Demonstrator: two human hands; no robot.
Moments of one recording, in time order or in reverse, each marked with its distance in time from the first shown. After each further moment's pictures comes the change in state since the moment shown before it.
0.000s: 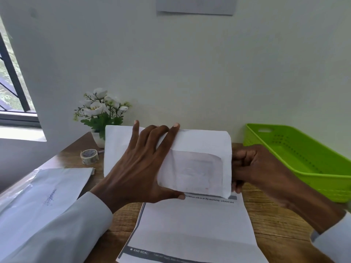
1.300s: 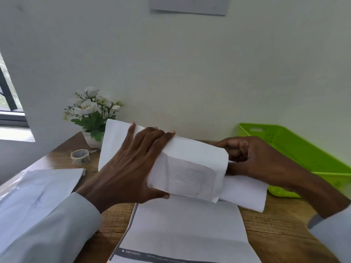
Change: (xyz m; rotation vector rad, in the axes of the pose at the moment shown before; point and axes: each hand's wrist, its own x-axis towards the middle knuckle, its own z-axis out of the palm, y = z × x) left_hand -0.004 -0.008 0.005 -0.012 -0.031 0.079; right_hand 0.009 -0.004 -0.027 -0.281 -0.076 0.001
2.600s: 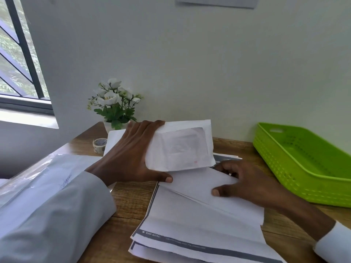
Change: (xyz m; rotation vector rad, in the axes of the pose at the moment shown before) left_hand -0.017 -0.040 0.007 -0.274 -0.009 -0.241; right_hand 0.015 0.034 0.052 -0.209 -0.047 0.111
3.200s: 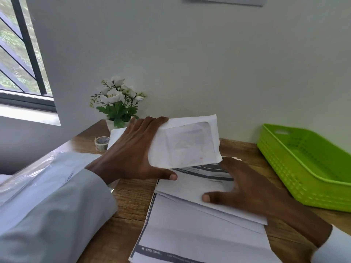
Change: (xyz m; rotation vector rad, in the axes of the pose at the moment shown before) left_hand 0.004 0.001 -0.007 0.026 0.021 0.013; right_hand 0.007 0.003 0.012 -0.306 0.023 -0.131
